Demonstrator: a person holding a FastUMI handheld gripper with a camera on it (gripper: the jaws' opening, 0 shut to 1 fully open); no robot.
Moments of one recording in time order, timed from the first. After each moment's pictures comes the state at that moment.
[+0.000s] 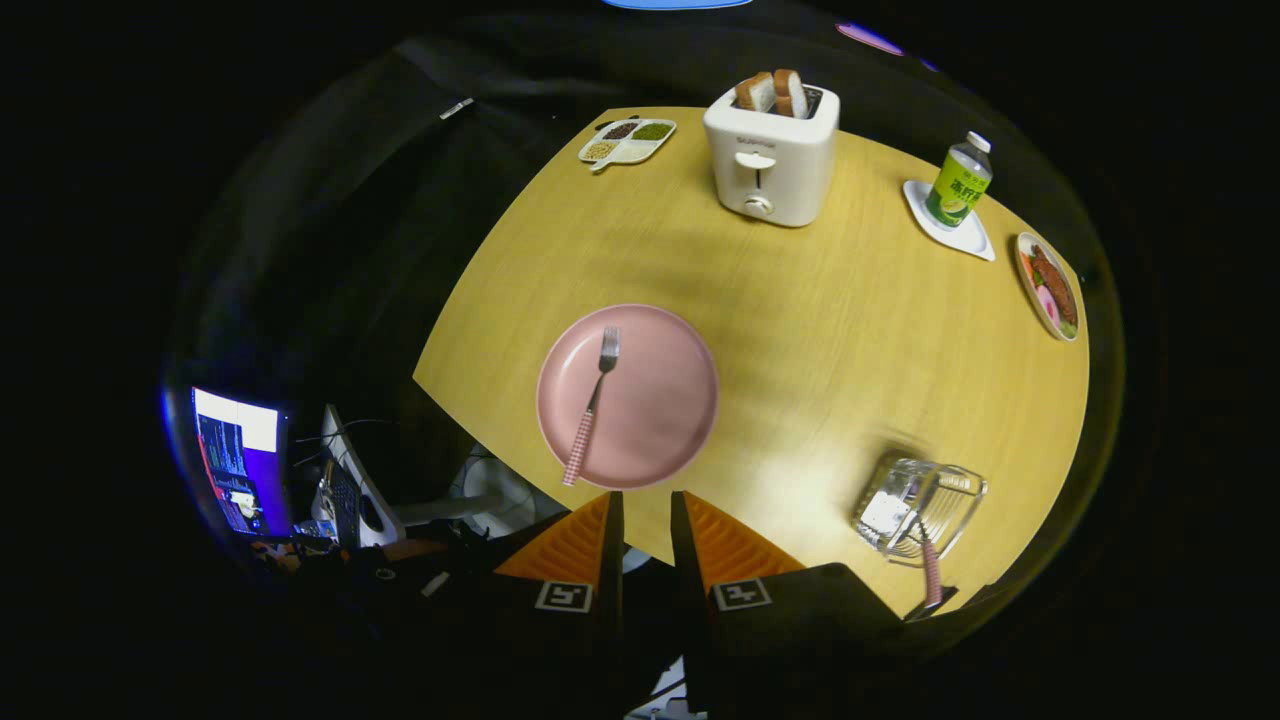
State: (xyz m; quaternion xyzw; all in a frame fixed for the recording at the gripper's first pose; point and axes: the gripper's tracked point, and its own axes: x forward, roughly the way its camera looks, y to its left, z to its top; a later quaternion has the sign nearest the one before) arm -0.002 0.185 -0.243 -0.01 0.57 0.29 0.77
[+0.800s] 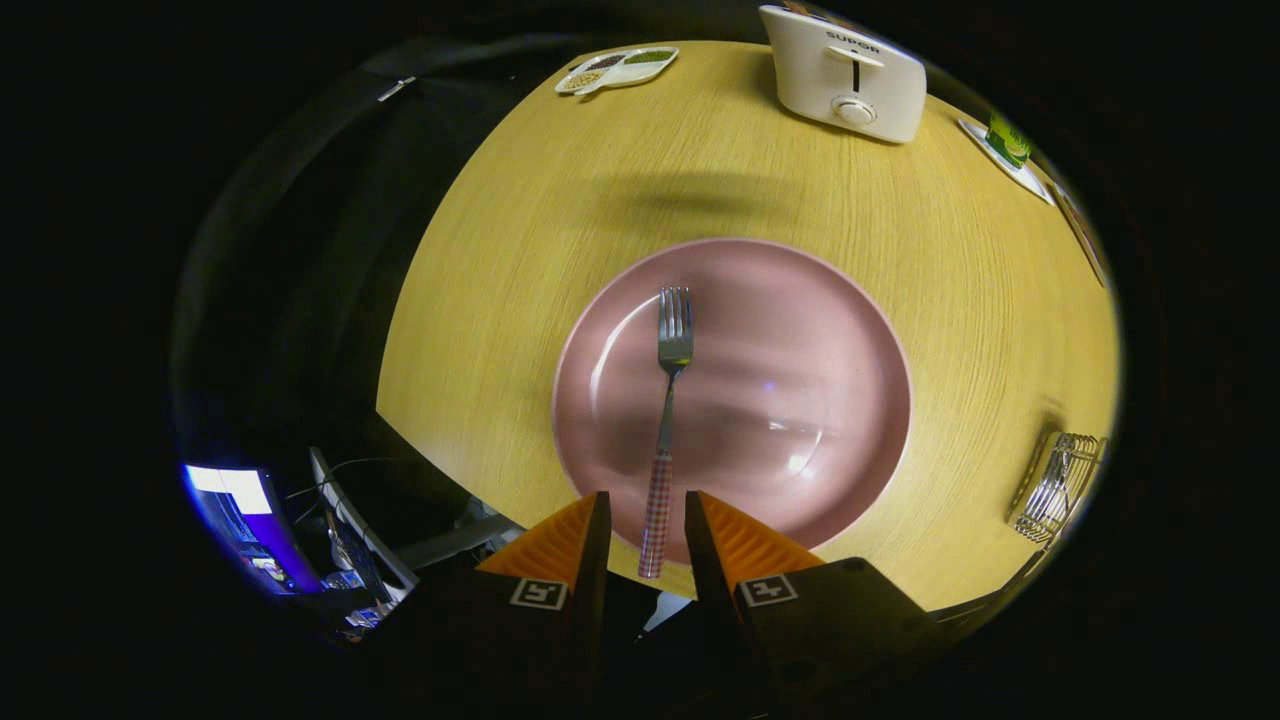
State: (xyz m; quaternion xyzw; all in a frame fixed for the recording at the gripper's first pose) arm -0.003 0.287 -0.356 0.00 0.62 0.24 0.74
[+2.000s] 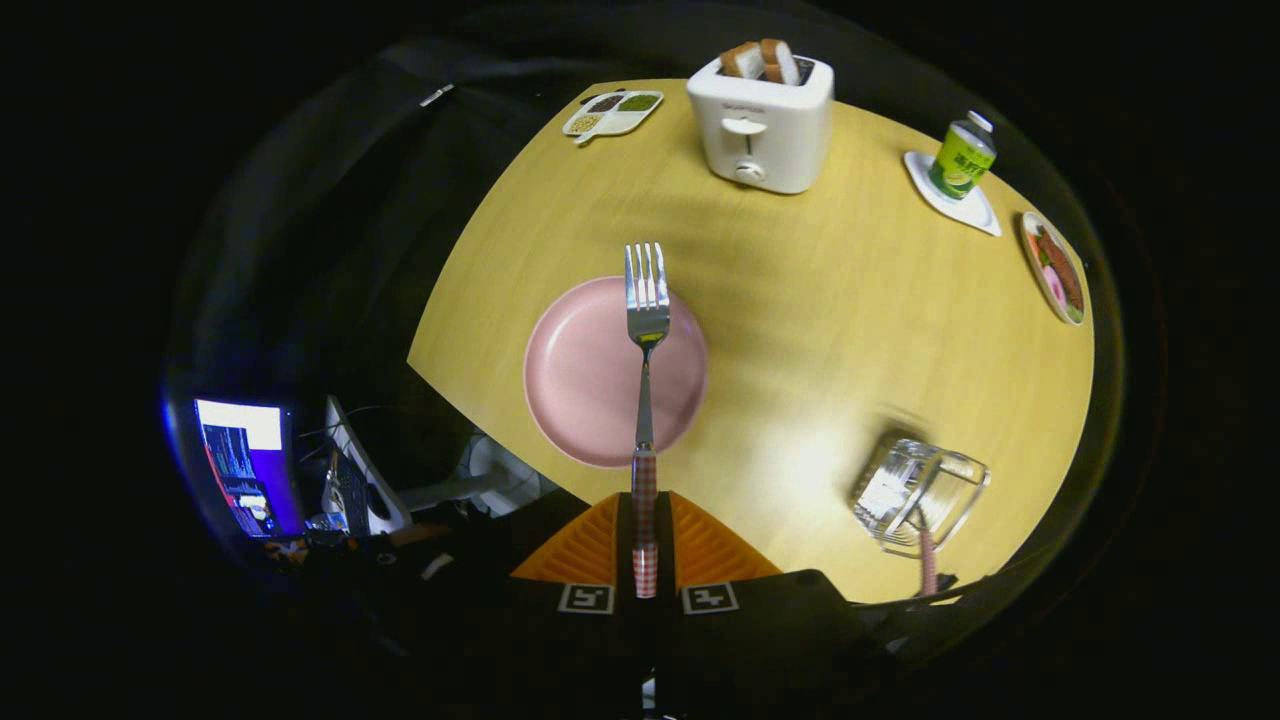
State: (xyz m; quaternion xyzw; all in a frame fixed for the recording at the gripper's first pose) arm 0.009 0.099 -0.218 -0.05 0.60 0.27 0.75
